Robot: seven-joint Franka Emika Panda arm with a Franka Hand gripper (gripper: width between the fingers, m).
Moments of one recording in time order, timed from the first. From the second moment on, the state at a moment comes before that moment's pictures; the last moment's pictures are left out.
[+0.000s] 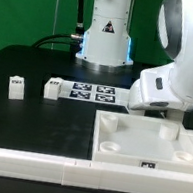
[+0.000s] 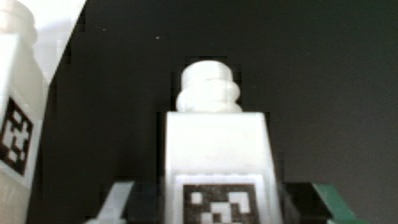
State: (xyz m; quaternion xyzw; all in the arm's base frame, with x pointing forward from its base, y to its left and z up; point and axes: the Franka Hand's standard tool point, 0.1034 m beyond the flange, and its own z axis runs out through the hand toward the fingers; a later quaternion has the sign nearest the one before) arm 0.391 0.148 0.010 -0.91 -0.06 0.41 0.05
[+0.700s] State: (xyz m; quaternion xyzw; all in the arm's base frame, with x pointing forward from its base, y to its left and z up) arm 0.402 0.149 0.080 -0.90 -0.07 0.43 0.04
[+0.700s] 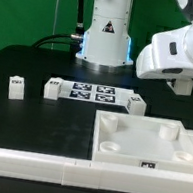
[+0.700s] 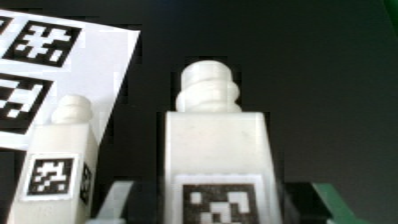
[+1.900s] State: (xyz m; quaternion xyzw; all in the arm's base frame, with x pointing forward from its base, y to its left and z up) arm 0.467 0.114 0.101 -1.00 -0.08 -0.03 0.04
